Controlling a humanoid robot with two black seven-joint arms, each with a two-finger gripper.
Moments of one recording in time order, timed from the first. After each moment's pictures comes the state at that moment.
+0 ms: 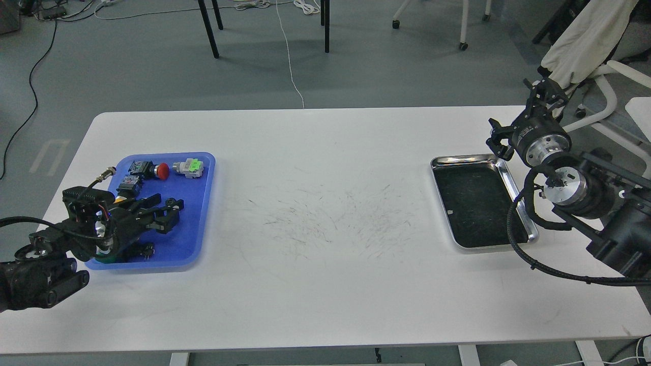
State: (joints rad) left arm -0.74 0.49 0.24 -0.53 1.22 0.31 -0.49; right arm 0.81 -0.53 0.42 0.96 0.32 -0.15 0.33
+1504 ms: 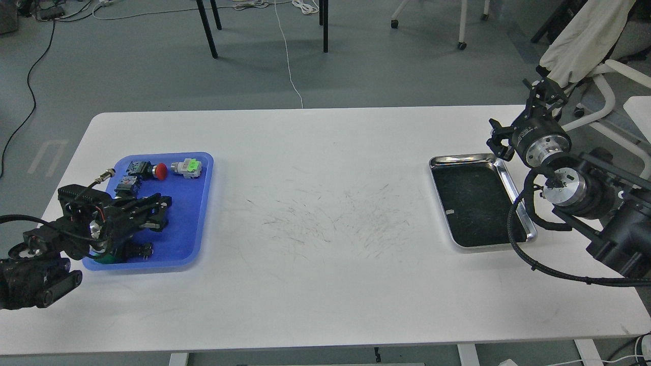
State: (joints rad) left arm -0.75 0.49 0.25 -0.47 1.22 0.33 -0.49; right arm 0.81 -0.53 0.42 0.96 0.30 -0.15 0.33
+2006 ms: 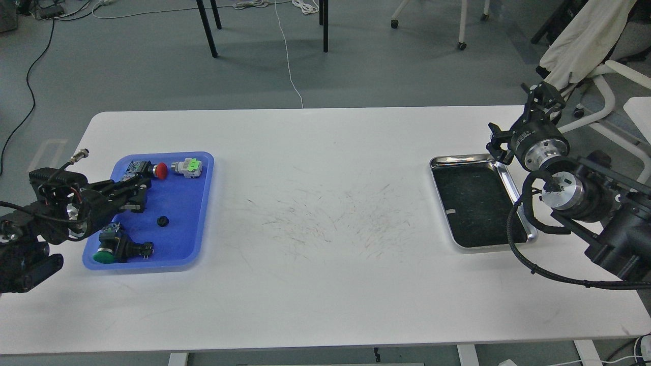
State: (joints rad) left arm -0.81 0.56 0.24 -0.50 1.17 0.31 -0.49; right arm 0.80 -0.52 0.42 0.95 0.28 -0.15 0.33
